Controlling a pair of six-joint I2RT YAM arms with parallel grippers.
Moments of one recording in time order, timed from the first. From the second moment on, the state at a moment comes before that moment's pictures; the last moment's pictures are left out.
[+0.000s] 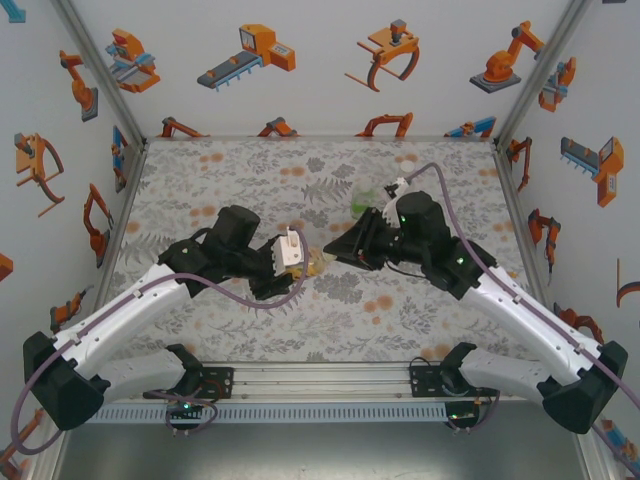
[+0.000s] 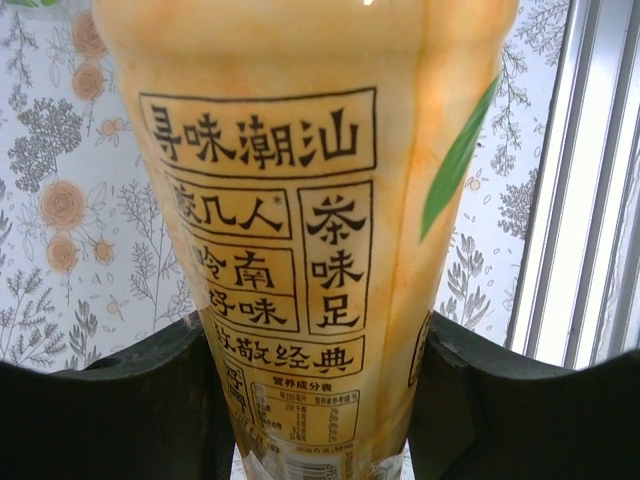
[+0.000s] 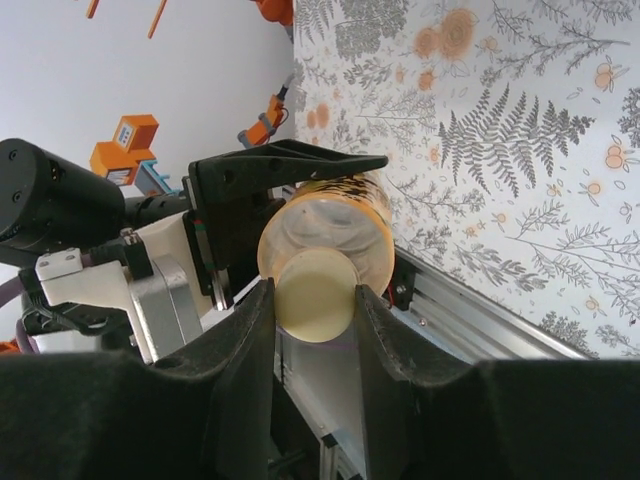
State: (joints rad) left arm -0.78 1.10 0.97 -0.67 0.42 0.58; right arm 0.74 1.05 1.04 -0.45 -0.33 1.12
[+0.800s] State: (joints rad) left arm -0.78 1.10 0.97 -0.67 0.69 0.64; right arm 0.72 1.06 1.37 -0.83 -0.79 -0.66
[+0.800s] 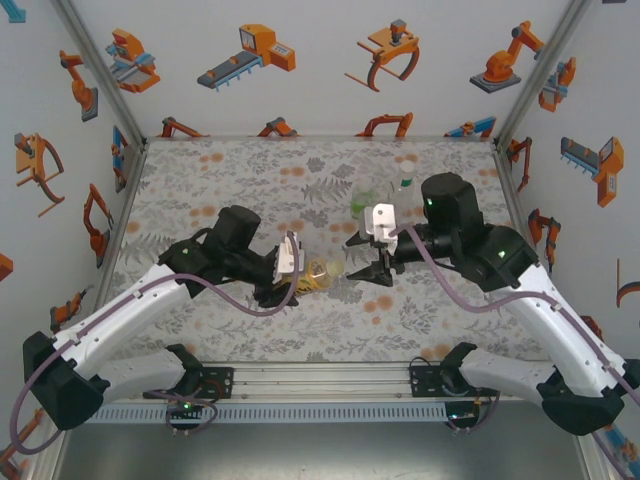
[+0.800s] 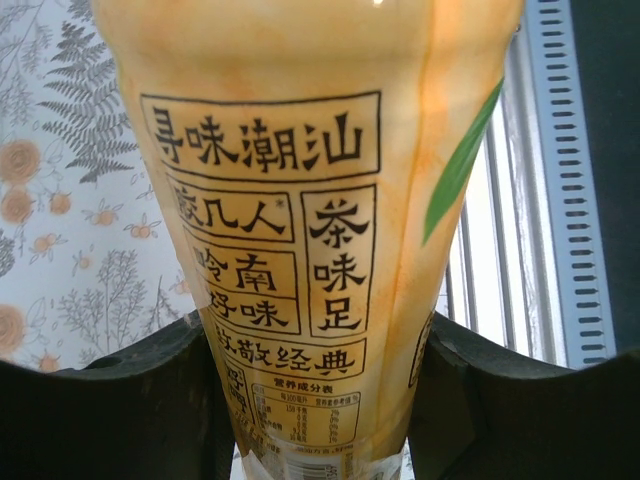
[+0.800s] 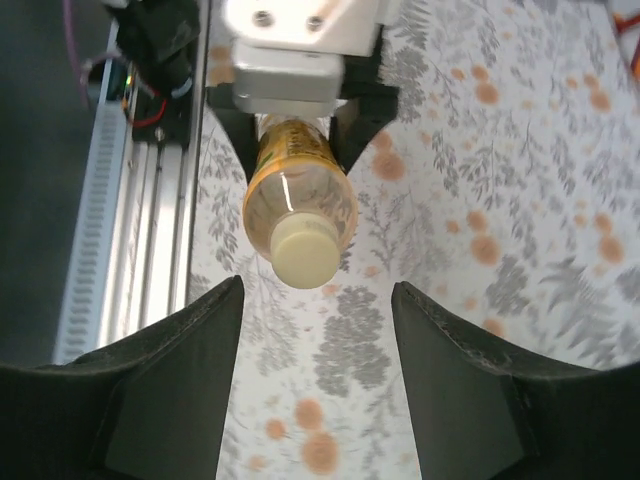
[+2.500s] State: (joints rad) left arm -0.78 1.11 0.99 -0.71 0.73 0.65; right arm 0.76 1.13 1.33 -0.79 -0.88 -0.67
